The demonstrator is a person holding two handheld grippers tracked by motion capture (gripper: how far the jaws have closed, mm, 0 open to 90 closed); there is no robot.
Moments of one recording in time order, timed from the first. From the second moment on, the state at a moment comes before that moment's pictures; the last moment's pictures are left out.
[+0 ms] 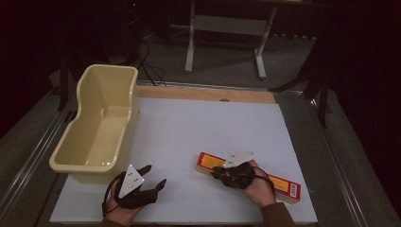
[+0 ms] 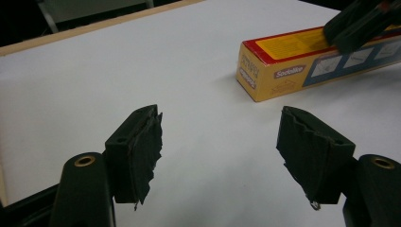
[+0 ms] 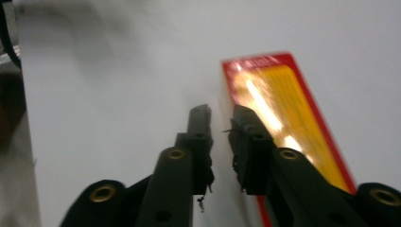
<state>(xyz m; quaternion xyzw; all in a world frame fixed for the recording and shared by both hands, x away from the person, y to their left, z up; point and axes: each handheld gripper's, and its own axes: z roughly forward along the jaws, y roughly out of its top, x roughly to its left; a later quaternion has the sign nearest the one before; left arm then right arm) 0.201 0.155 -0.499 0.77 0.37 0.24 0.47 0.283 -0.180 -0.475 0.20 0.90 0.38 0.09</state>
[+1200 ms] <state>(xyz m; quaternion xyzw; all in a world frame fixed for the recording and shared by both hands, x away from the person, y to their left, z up) 0.202 0.155 -0.500 0.77 0.37 0.23 0.47 0.316 -0.221 -0.473 0.17 0.98 0.14 0.04</state>
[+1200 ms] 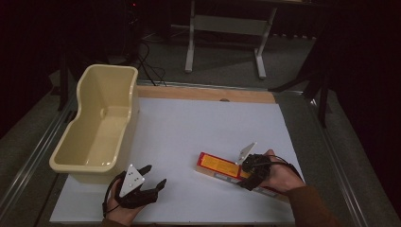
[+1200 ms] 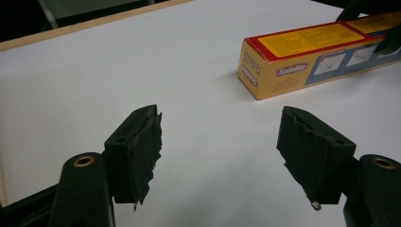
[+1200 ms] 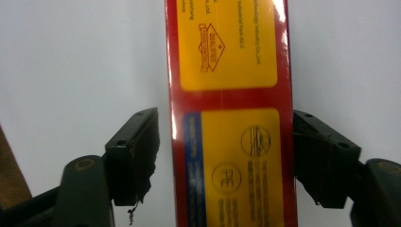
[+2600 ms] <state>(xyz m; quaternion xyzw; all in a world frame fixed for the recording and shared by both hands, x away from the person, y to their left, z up) 0.202 0.155 -0.500 0.77 0.37 0.24 0.47 0.335 -0.198 -0.488 0.29 0.95 0.03 -0.07</state>
